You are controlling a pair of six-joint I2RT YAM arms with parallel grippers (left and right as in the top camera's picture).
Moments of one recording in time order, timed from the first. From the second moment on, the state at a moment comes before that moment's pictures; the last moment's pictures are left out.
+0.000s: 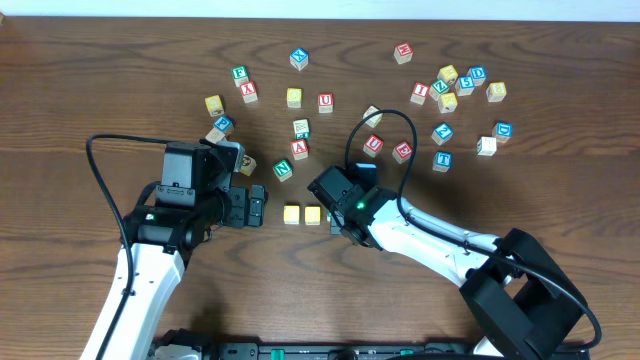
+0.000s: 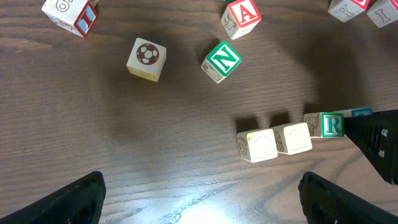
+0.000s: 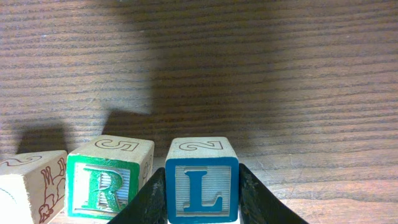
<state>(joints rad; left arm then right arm) -0.14 1.14 0.81 -0.69 0.21 -0.04 0.81 1.78 1.03 -0.58 0.26 0.84</state>
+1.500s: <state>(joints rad) -0.14 1.14 0.81 -0.69 0.21 -0.04 0.79 1.78 1.03 -0.52 0.38 0.83</state>
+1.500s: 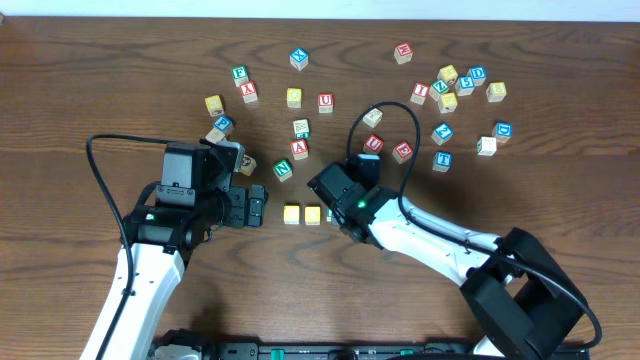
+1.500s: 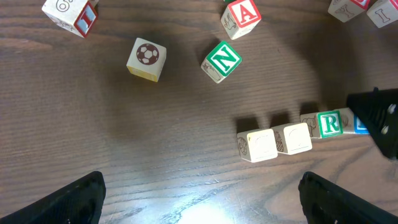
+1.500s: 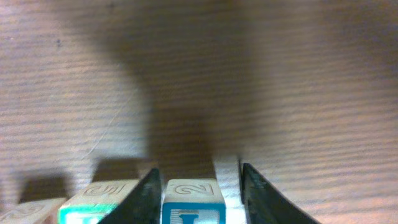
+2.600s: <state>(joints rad) -0.14 1.14 0.81 -0.69 0.21 -0.04 0.68 1.78 1.02 -0.66 0.26 0.82</state>
